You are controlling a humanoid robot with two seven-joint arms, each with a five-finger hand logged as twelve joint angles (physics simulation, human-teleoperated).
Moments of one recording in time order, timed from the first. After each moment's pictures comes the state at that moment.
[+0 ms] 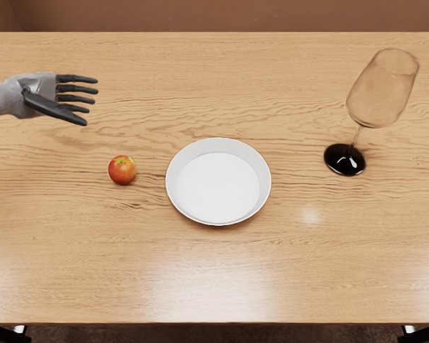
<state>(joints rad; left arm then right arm) -1.18 0.68 -0.07 -0.70 0.05 -0.61 0.09 -0.04 0.00 0.02 0.18 -0.07 -0.05 -0.06</state>
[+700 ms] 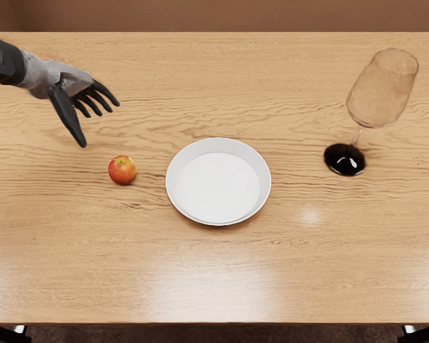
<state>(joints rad) -1.53 0.66 0.08 -1.01 0.50 -0.61 0.40 -0.04 0.00 0.02 0.18 -0.07 -0.05 -0.06</state>
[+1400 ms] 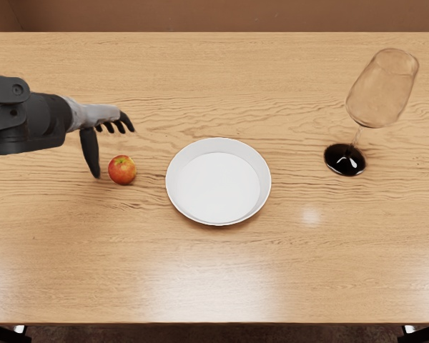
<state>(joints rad) -1.75 0.61 0.56 -1.50 0.63 0.00 0.40 -0.04 0.00 0.02 0.18 -0.07 -0.05 -0.06</state>
